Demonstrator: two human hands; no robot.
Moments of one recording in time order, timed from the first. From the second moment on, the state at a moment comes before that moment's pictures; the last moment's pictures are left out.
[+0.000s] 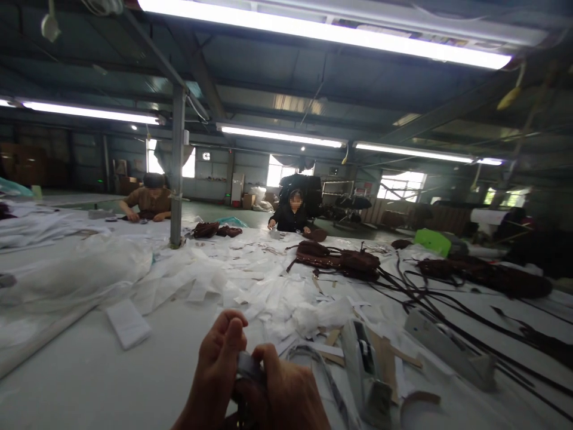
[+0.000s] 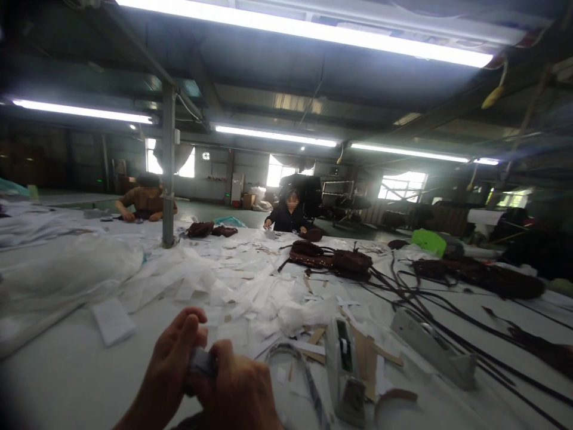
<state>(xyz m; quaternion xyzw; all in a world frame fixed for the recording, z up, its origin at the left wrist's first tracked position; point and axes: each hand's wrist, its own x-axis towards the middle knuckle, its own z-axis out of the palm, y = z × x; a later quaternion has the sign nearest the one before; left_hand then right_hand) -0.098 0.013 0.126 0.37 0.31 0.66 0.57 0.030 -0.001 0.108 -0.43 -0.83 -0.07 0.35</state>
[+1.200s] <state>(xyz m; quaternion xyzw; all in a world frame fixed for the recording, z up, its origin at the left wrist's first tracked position) -0.110 0.034 0.150 0.67 0.29 0.49 0.47 0.046 0.017 0.149 -0.38 -0.88 -0.14 0.25</state>
